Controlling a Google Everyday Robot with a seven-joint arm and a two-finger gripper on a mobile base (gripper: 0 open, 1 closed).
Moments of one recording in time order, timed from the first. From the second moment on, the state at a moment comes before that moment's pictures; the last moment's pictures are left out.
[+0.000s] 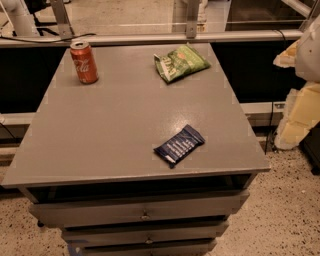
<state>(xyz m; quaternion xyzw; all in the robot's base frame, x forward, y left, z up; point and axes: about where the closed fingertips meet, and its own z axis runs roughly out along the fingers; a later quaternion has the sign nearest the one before) 0.438 -0.217 0.976 -0.60 0.78 -0.03 0.16</state>
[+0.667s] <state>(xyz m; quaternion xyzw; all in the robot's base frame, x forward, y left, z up) 0.458 -0.198 0.964 -0.59 0.78 0.00 0.20</state>
